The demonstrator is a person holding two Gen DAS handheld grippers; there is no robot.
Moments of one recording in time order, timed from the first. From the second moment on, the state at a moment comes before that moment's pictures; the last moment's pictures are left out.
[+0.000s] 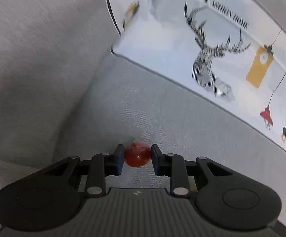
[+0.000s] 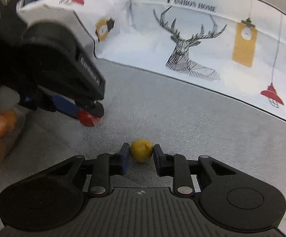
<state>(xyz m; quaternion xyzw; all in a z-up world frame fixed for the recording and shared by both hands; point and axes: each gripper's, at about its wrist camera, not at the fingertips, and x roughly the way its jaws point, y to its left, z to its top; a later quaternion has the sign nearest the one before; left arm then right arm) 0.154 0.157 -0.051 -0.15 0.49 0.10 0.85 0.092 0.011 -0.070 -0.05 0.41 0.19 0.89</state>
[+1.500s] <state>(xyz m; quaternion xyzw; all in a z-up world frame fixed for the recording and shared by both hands) 0.000 0.005 -0.022 -0.04 0.44 -0.19 0.88 -0.067 -0.214 0.022 0.07 0.39 0.05 0.92</state>
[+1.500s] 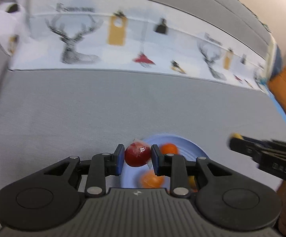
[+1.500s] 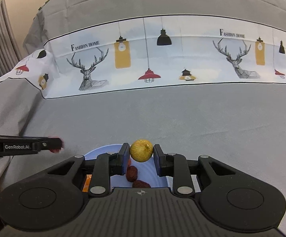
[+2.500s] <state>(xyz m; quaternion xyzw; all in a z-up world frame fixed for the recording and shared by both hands) -0.018 -0.045 -0.044 0.05 0.44 -0.28 0.85 -0.061 -0.195 0.011 0.04 0.42 0.08 0.90</state>
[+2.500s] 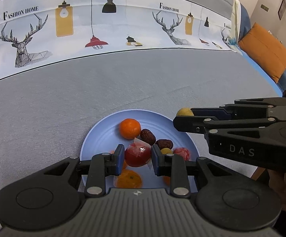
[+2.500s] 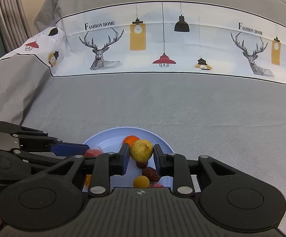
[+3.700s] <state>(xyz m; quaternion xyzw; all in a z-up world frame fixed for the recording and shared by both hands) -0.015 0.012 0.020 0.17 0.25 0.01 0.95 -0.062 -0.217 0.015 0.08 0.40 0.01 0.91</state>
